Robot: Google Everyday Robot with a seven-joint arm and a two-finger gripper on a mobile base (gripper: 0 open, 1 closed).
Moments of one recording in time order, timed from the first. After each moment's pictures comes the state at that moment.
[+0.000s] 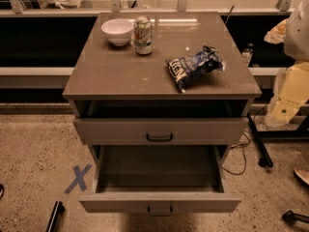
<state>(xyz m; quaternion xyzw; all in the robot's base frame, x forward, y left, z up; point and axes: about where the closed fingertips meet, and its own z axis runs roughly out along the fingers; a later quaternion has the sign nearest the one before) 0.438 -0.215 0.981 -0.60 0.78 -0.04 0.17</state>
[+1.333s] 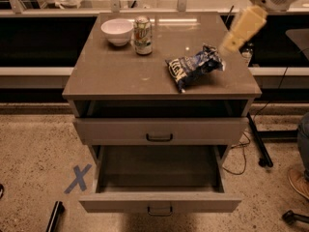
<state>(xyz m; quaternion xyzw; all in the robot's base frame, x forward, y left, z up) 0.607 -0.183 1.021 -0.59 0.73 -0.02 0.35</state>
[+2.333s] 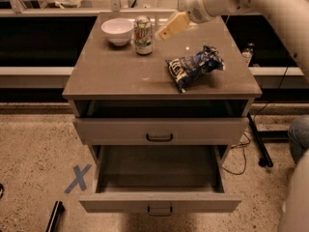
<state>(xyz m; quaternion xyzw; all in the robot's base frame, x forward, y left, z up) 0.764 -0.069 0.974 -0.48 0.71 0.08 0.51</state>
